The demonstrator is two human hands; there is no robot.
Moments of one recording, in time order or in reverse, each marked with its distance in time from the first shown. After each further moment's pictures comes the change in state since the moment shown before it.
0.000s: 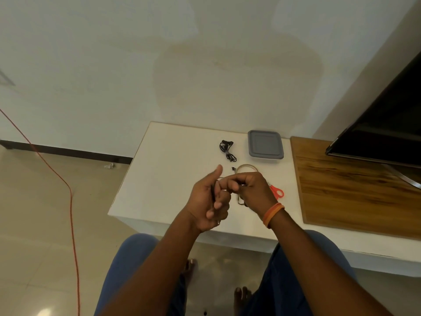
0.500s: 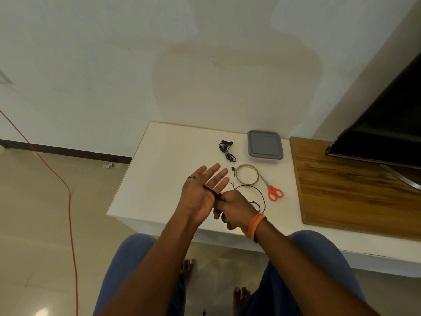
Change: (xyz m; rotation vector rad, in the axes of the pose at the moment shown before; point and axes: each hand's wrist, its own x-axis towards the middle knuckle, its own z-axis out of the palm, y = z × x) left_hand 0.009 0.003 -0.001 -0.201 0.431 0.412; right_hand -0.014 -0.003 0.039 0.105 -0.224 0.483
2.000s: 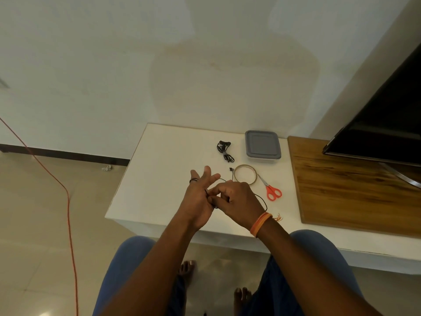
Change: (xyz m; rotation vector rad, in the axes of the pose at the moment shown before) left_hand 0.000 -0.006 -0.003 0.371 -0.006 -0.084; right_hand 0.004 -0.001 -0.018 -0.581 0.239 -0.597
